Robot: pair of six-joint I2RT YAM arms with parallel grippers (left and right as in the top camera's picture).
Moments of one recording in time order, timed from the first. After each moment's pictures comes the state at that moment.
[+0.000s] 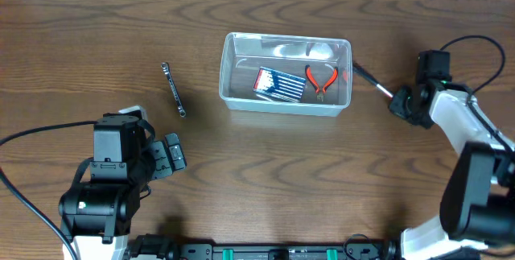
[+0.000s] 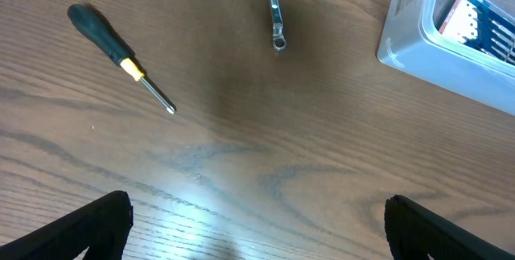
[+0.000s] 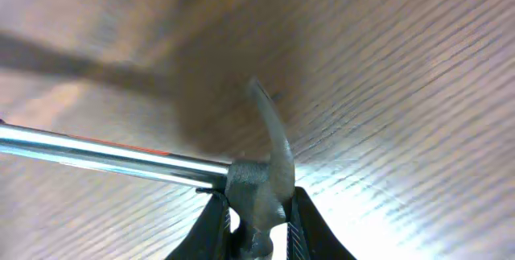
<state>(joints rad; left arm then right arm) -0.06 0.82 0.92 -1.09 -0.04 -0.30 -0.15 1.73 1.03 -0.57 0.08 0.43</state>
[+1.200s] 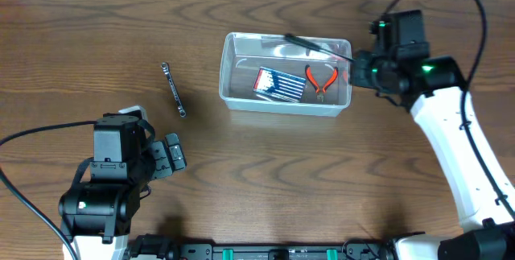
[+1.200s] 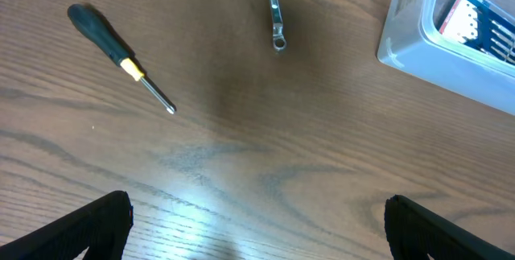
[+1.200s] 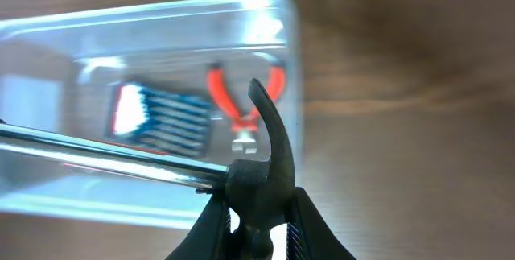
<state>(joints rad) -0.06 0.82 0.92 -1.09 -0.04 -0.30 0.23 1.52 1.38 -0.85 -0.05 0.36</state>
